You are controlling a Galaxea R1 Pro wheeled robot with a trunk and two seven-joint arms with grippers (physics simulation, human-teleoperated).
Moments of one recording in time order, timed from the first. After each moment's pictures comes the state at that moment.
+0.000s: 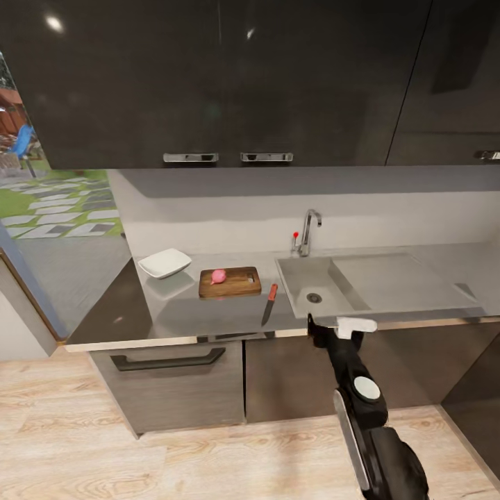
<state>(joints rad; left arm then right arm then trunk) 0.16 0.01 -0.28 -0.43 0.32 -0.60 0.24 -0.29 0.15 0.05 -1.60 0.09 0.31 -0.17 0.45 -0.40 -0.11</state>
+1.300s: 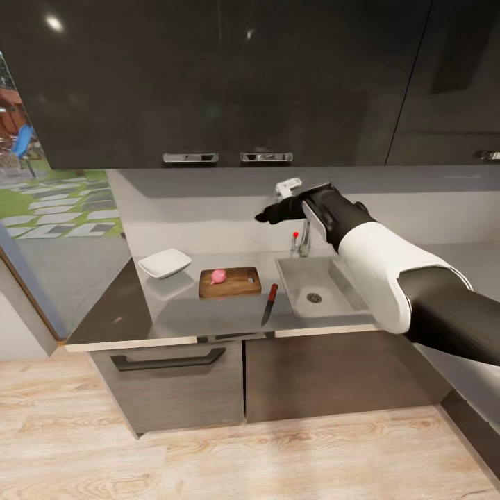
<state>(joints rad) 0.16 0.01 -0.29 -0.43 0.32 -0.60 0.24 -1.64 0.15 0.11 -0.26 0.21 0.46 0.44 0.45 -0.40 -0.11</state>
